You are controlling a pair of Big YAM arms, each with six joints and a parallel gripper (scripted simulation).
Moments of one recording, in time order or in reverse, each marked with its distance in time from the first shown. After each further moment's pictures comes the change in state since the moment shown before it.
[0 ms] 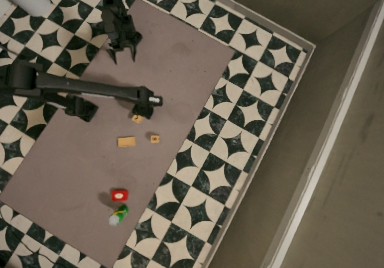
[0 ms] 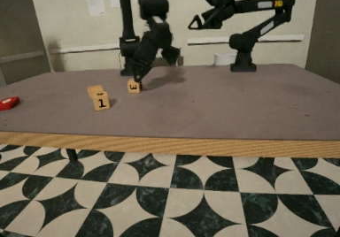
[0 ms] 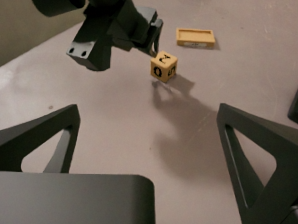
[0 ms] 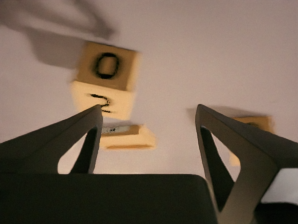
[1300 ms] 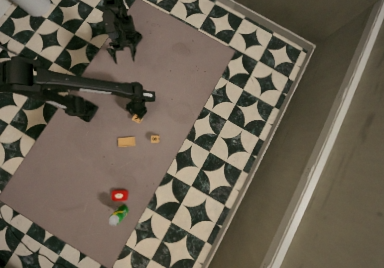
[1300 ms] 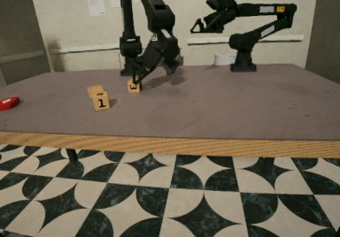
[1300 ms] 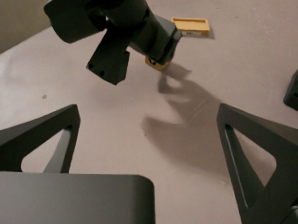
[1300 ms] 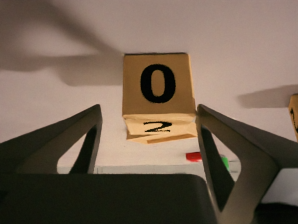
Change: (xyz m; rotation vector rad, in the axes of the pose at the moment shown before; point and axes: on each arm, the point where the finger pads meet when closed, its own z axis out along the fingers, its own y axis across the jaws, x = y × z) left arm 0.022 -0.006 -0.011 0.022 0.010 0.007; right arm -0.002 0.047 0.031 0.060 0.181 0.232
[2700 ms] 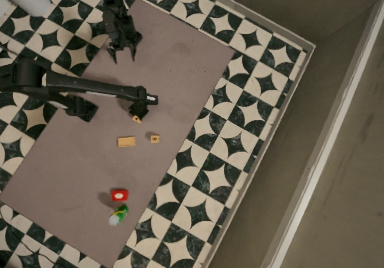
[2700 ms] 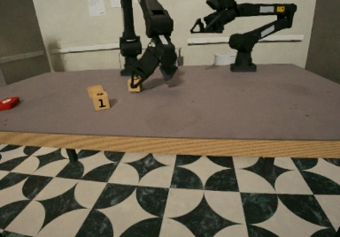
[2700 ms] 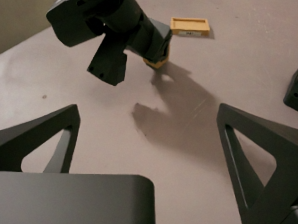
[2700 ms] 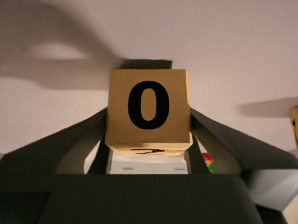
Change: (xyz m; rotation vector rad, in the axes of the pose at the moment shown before) left arm 0.000 0.000 0.000 0.000 0.000 0.000; right arm 0.000 -0.010 0.016 -0.031 0.029 -0.018
